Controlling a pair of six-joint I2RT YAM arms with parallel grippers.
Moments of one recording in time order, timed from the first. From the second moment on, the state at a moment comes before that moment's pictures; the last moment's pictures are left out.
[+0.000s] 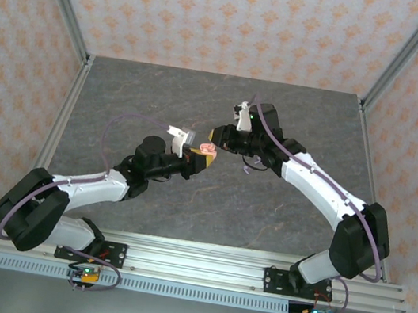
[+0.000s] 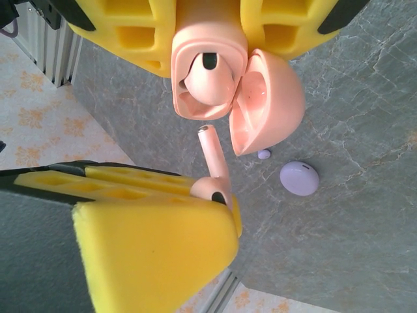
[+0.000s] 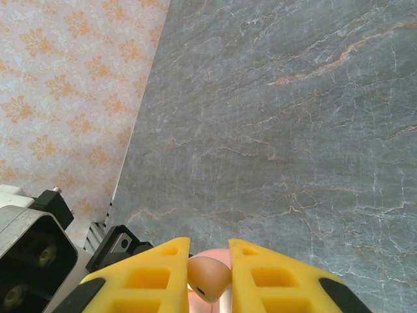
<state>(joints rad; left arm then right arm) -0.57 1.32 0.52 0.57 0.37 -0.54 0.60 1.51 1.19 -0.30 -0.46 0.66</state>
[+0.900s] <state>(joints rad) -0.57 1.29 0.52 0.55 0.32 -0.55 0.62 1.49 1.19 -0.32 -0.47 0.63</state>
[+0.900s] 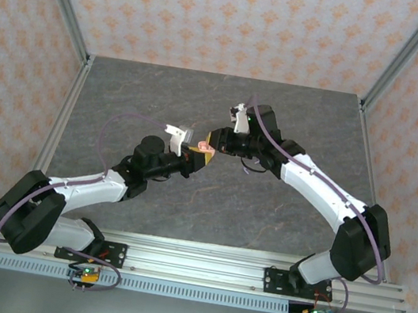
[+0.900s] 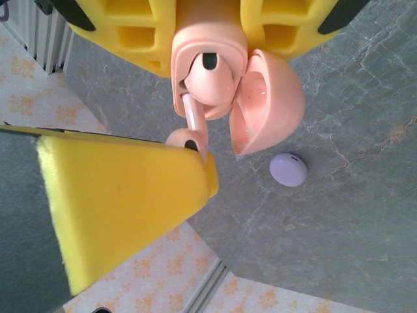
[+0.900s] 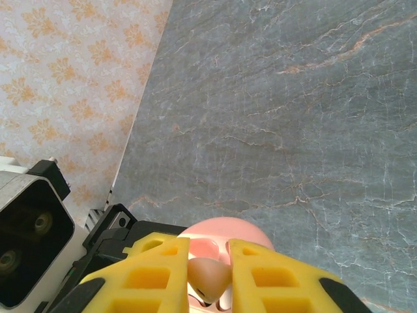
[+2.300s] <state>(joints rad) -0.66 1.21 0.54 0.43 0.30 -0.30 0.63 1.37 1.20 -0.49 -0.46 0.53</state>
